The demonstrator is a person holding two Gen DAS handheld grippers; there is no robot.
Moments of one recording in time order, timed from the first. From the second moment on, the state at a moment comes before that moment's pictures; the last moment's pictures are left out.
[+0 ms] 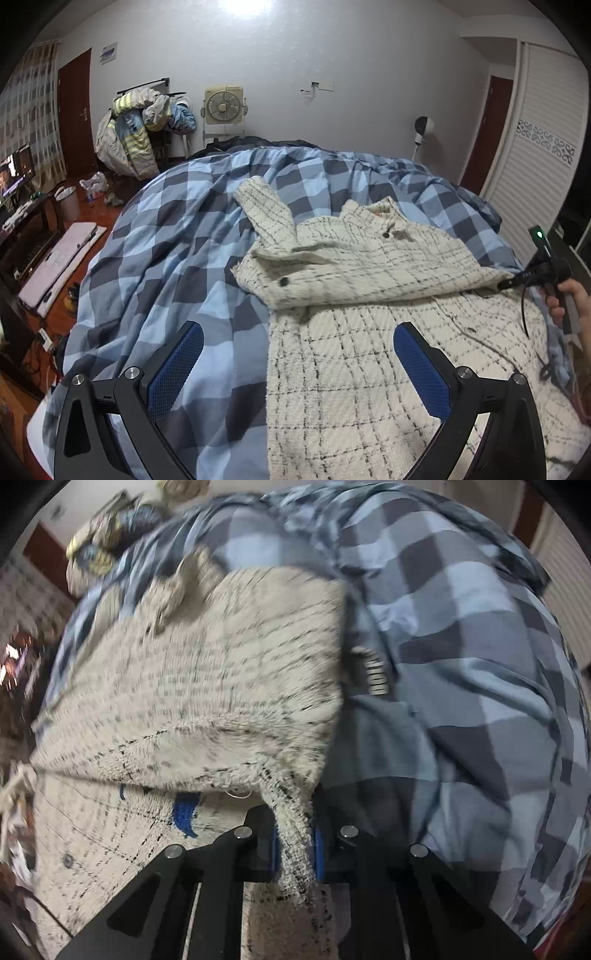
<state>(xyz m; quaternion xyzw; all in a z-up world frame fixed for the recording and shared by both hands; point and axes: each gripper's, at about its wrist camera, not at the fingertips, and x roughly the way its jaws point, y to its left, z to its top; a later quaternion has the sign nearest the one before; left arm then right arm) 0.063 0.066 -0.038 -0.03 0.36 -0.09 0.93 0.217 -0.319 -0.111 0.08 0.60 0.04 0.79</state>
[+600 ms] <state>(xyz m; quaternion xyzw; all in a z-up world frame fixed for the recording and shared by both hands) 0.093 0.069 -0.050 0.00 0.39 -0.07 0.92 0.184 -0.394 -0.066 0.14 0.57 0.04 0.81</state>
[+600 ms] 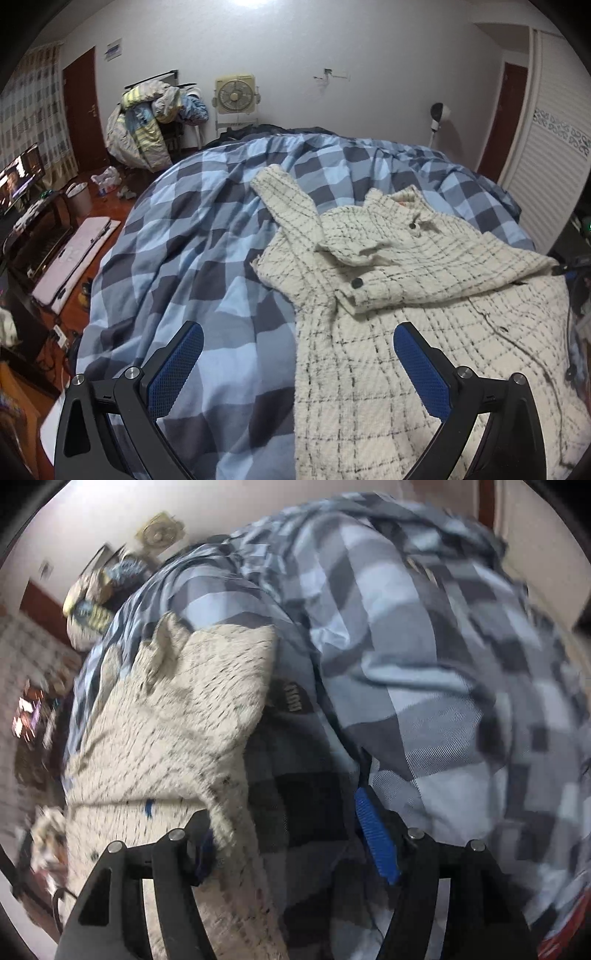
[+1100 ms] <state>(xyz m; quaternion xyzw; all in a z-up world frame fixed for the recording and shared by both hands) 0.175 0.053 -0.059 0.05 0.42 -0.04 0.91 0.114 -0.470 0.093 0.10 0.46 -0.07 0.88</state>
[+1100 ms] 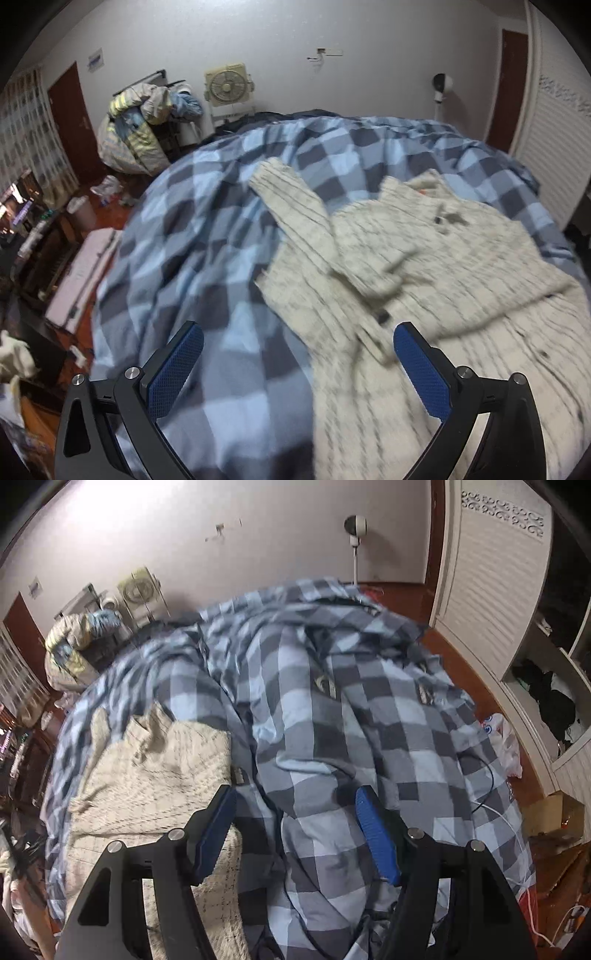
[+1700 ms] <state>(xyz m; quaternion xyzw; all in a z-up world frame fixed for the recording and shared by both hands) 0.335 0.075 -0.167 -0.25 0.53 -0.04 0.81 0.109 -0.427 0.088 0.24 0.35 0.06 0.90</state>
